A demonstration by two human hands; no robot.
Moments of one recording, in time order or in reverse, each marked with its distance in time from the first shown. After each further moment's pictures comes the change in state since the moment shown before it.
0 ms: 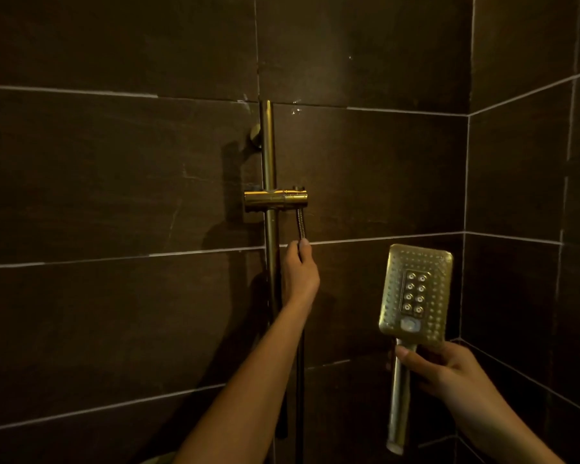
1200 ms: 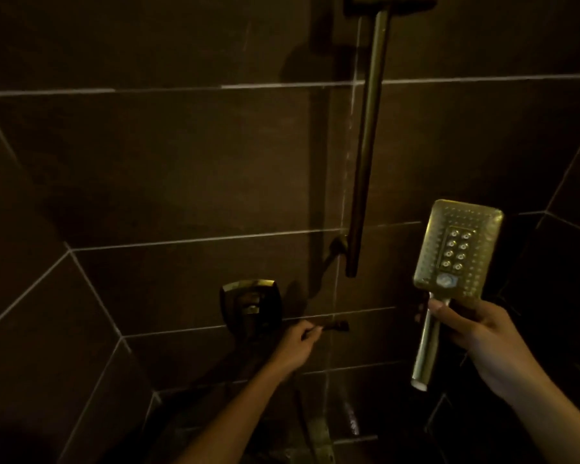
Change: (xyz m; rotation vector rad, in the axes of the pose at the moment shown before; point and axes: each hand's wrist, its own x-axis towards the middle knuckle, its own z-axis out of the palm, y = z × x) left_hand -0.214 -0.304 -0.215 0.367 -0.494 -0.577; right_hand -0.082 0.113 0.087 0.056 -0.085 0.125
